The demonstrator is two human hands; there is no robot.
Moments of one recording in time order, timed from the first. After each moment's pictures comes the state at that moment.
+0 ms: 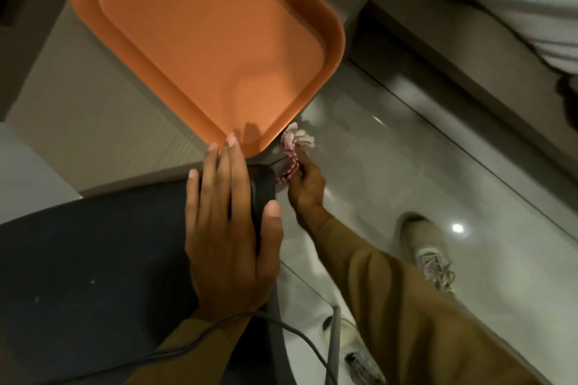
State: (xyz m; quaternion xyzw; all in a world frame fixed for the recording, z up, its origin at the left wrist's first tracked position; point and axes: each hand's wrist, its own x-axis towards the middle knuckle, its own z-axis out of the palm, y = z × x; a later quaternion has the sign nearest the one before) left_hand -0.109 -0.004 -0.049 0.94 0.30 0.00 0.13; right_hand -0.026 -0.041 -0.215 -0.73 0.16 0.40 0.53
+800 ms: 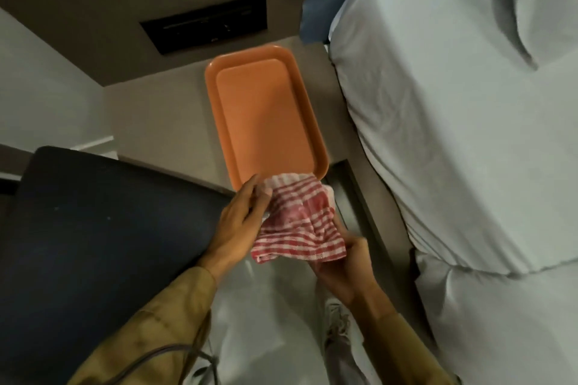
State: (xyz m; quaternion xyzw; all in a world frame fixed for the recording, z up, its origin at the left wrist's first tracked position) left_hand -0.054 -0.012 0.023 0.60 0.54 0.06 0.59; right_hand 0.095 -0.158 0.004 -0.39 0.10 0.65 0.64
